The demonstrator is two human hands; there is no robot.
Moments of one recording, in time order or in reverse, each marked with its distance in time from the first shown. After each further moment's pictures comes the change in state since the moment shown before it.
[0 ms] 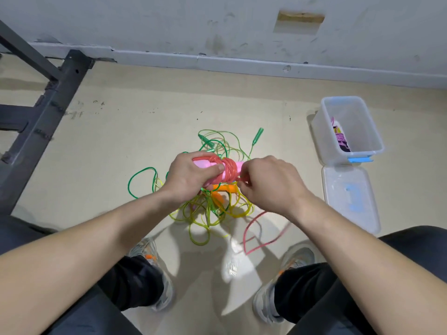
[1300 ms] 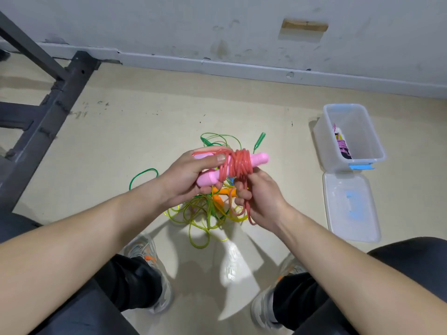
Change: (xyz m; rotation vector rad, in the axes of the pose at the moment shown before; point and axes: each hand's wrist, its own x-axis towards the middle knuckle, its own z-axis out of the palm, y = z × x) left_hand 0.005 0.018 -0.011 -0.602 -0.430 -0.133; right_hand 0.006 -0.023 0.038 1.889 -0.069 0.545
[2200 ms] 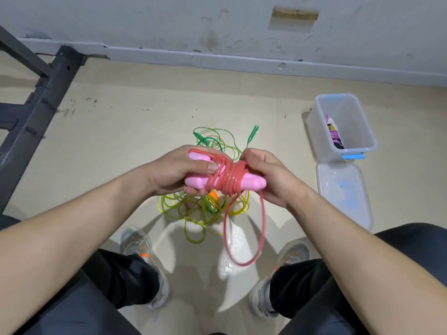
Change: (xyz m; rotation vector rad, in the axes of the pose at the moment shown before) left_hand -0.006 0.017 -0.004 0.142 -0.313 -0.082; right_hand 0.007 -0.026 -0.037 -0.062 -0.363 -0.078
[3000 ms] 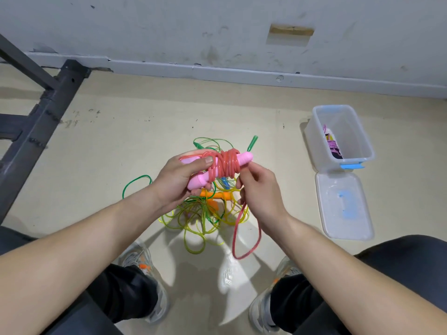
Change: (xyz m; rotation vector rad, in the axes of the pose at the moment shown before) left_hand 0.009 -0.019 0.004 -0.118 0.422 0.131; right_hand -0.007 0.014 0.034 -0.488 0.586 -0.113
